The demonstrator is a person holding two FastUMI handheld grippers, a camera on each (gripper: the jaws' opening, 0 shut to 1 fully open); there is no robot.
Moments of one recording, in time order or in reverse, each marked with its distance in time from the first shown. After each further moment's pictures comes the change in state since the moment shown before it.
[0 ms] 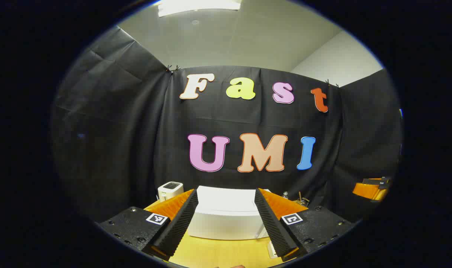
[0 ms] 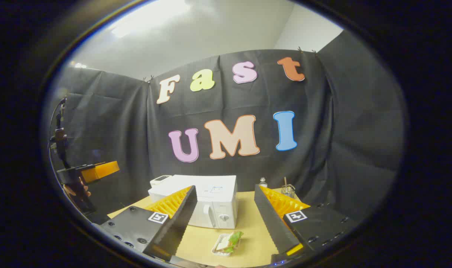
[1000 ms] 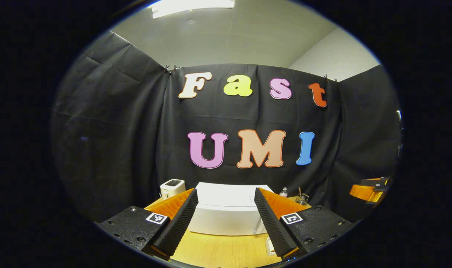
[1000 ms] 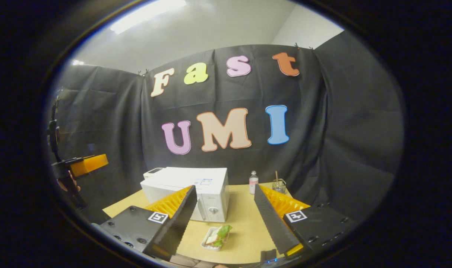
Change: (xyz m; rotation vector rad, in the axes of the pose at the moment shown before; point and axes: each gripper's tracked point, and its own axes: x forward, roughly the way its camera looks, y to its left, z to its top) left arm -0.014 -0.023 -0.002 0.011 0.029 0.019; right arm -0.004 -0.041 -0.018 -0.001 0.066 -0.041
